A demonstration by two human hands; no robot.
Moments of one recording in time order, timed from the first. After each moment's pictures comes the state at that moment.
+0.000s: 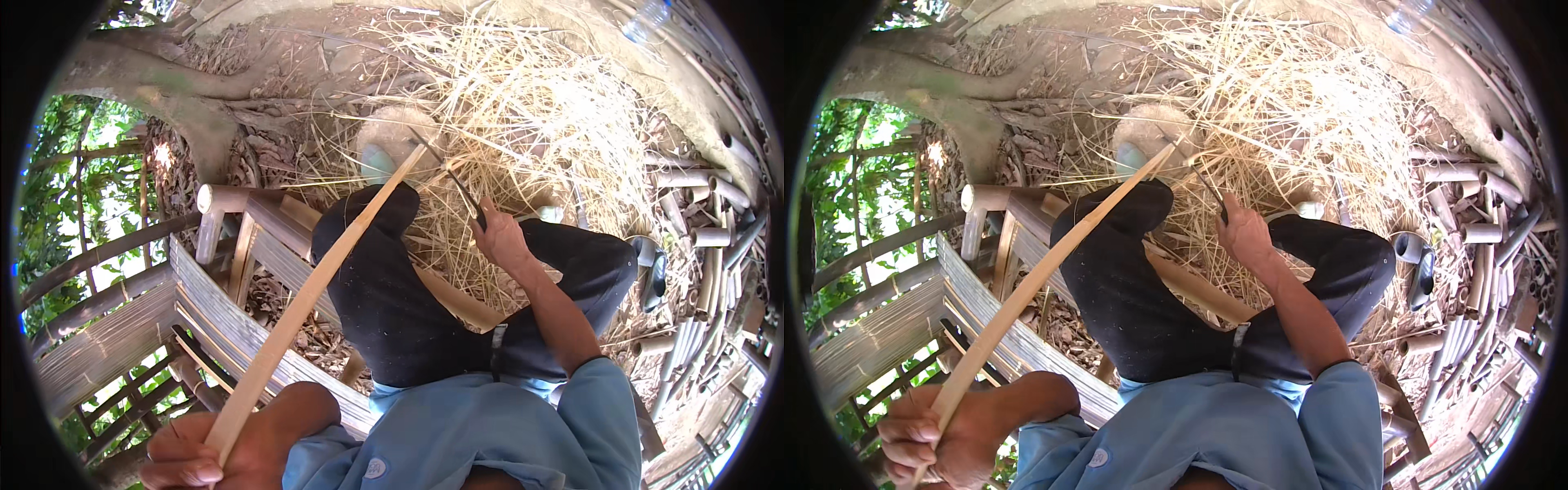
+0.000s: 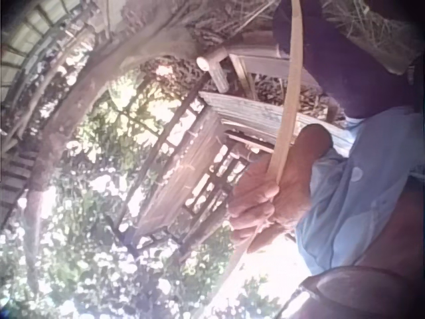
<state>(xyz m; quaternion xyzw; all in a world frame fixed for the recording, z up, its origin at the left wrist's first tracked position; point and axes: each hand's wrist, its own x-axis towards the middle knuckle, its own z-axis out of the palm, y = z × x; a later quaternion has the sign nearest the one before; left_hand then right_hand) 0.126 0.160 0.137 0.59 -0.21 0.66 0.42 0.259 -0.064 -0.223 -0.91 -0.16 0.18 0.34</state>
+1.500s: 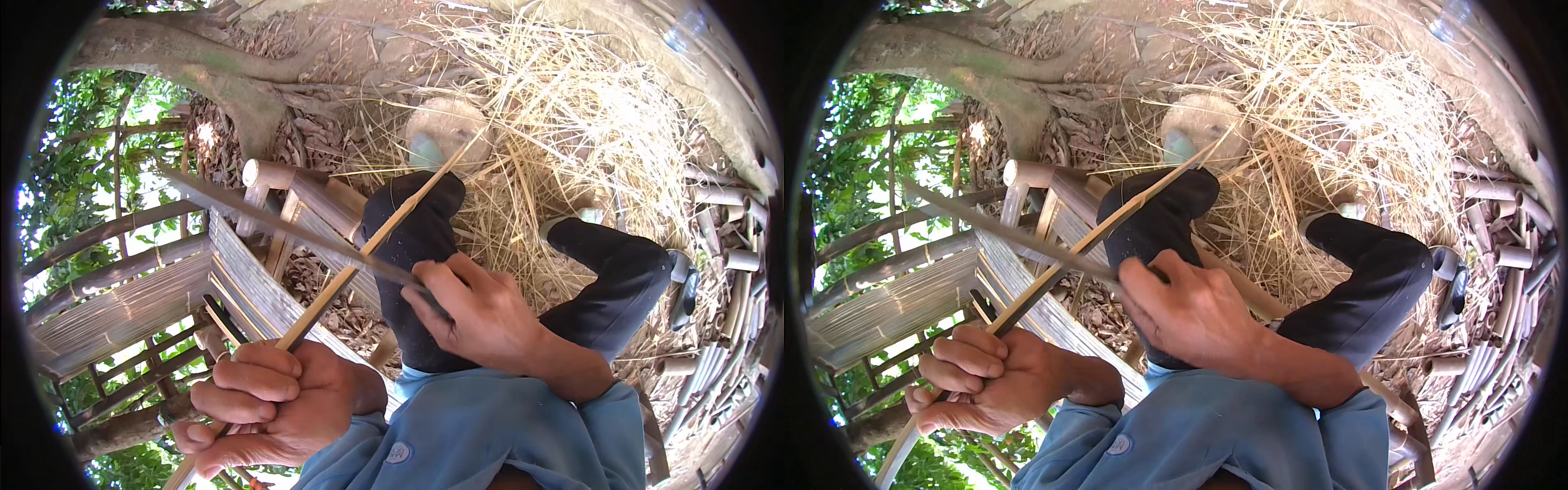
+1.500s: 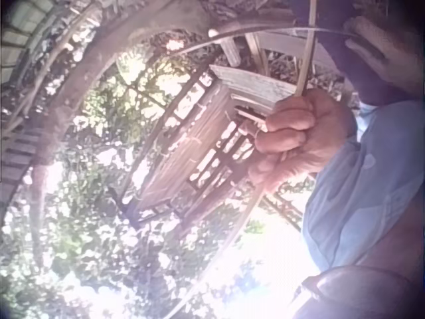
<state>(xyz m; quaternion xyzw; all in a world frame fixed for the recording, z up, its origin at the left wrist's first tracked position) 0.128 0.128 0.096 0.59 -0.03 0.66 0.47 0.184 -0.003 -0.007 -0.76 -0.39 0.03 0.52</state>
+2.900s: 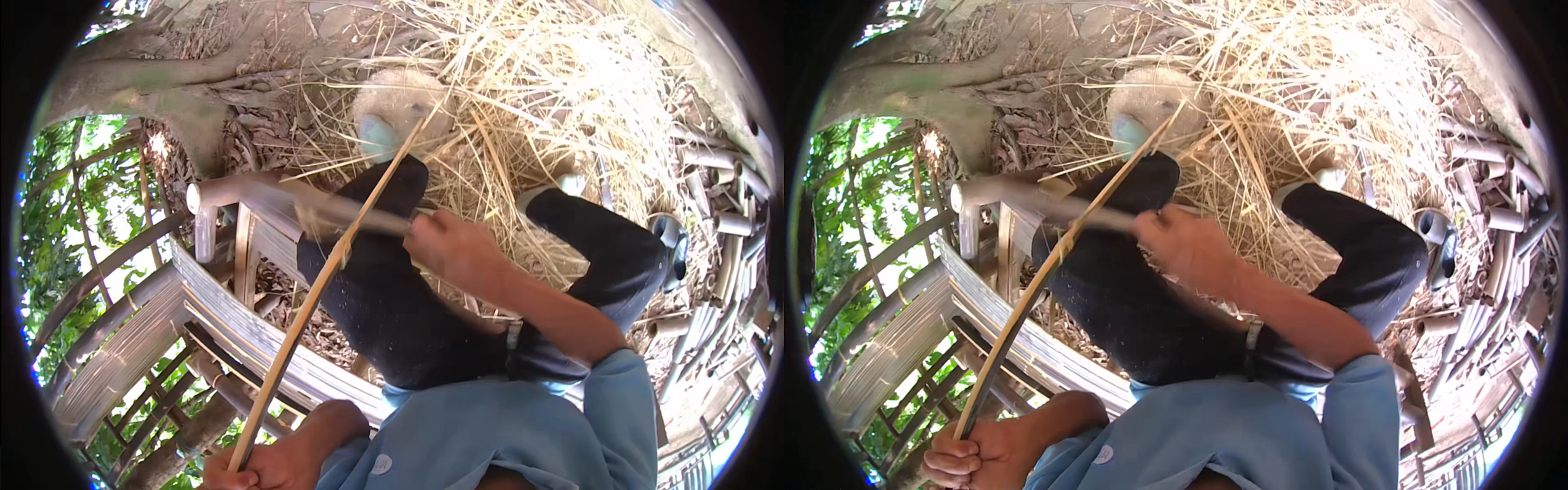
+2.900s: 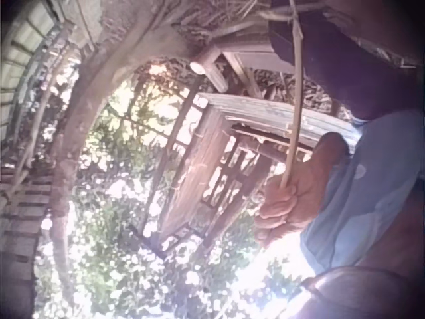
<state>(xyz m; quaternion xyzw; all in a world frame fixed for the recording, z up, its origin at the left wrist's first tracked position) 0.137 0.151 0.092 0.60 -0.09 0.67 0.43 0.243 0.008 -0.135 -0.81 -0.37 0.17 0.42</state>
